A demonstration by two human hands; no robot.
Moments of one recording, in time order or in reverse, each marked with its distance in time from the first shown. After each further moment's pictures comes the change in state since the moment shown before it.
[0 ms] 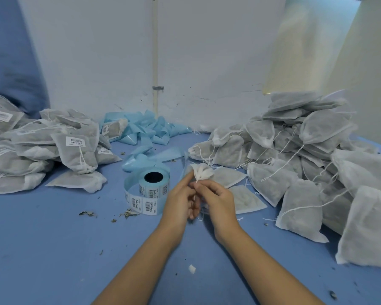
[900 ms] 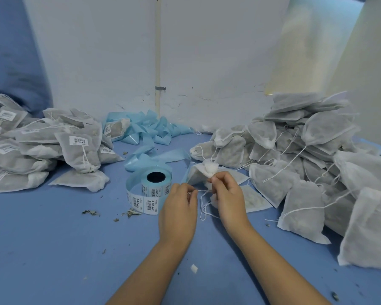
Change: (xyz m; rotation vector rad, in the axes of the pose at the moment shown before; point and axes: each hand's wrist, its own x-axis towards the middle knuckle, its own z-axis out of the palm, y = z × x) left_hand -0.009 -0.018 -0.010 0.933 0.317 0.431; right_hand 0.013 -0.002 -0.019 -0.362 0.140 -0.150
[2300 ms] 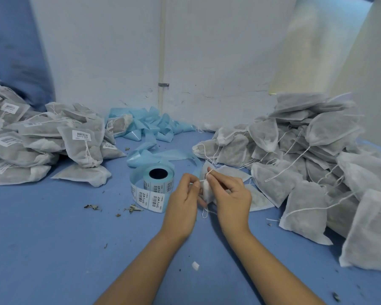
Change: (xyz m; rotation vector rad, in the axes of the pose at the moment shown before) left_hand 0.005 -0.002 -0.002 -0.546 -0.182 -0.025; right_hand -0.014 -0.003 0.010 0.032 0.143 -0.248
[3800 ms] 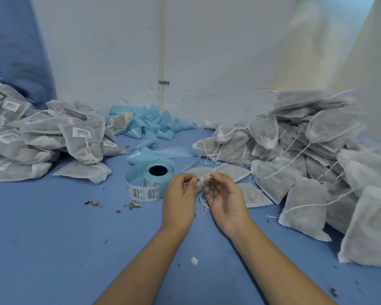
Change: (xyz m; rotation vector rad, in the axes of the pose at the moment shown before) left_hand 0.006 -0.002 0.006 -0.035 0.174 -0.078; right_hand 0.012 0.000 -0.002 0.786 -0.132 0.754
